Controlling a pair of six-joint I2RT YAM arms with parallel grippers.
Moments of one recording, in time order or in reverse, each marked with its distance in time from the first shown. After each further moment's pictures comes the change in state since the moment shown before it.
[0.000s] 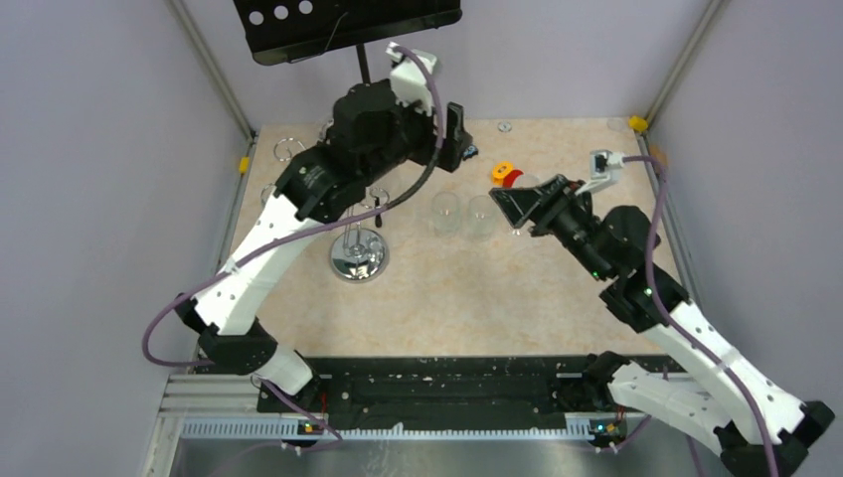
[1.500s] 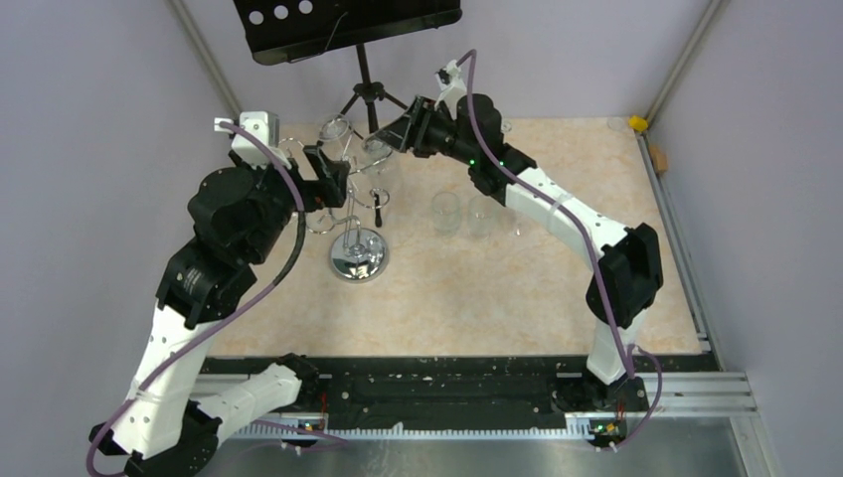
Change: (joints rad) left arm 0.273 -0.641 -0.513 0.008 -0.164 -0.103; right arm 0.007 1.093 0.804 0.161 -0.381 0.022
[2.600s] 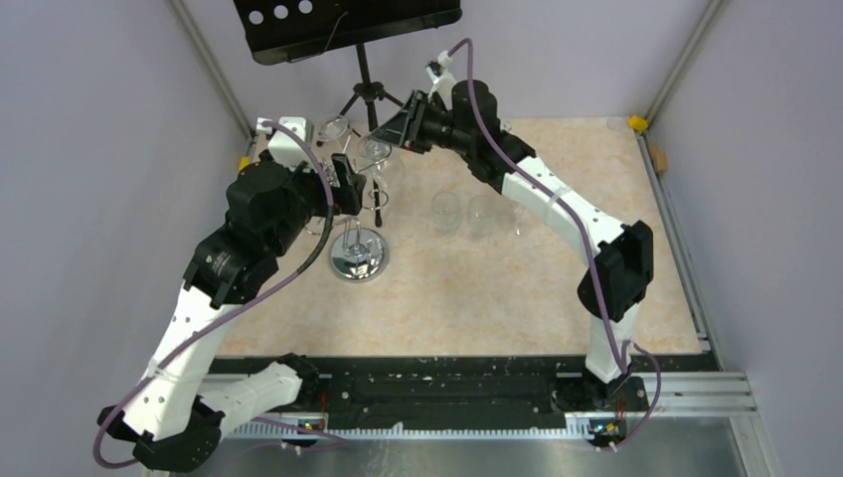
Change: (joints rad) left arm 0.001 0.042 -0.085 -0.008 0.043 0.026; right arm -0.001 0.057 0.159 -0.143 -0.124 0.077
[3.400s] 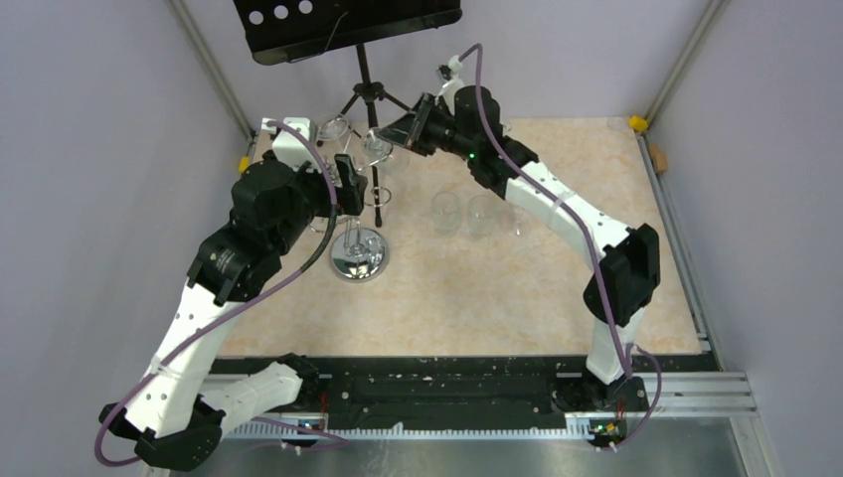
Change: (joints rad) left arm 0.001 0.013 -0.011 0.000 0.002 0.001; right arm 0.000 -0.023 -0.026 -0.013 0.099 0.047
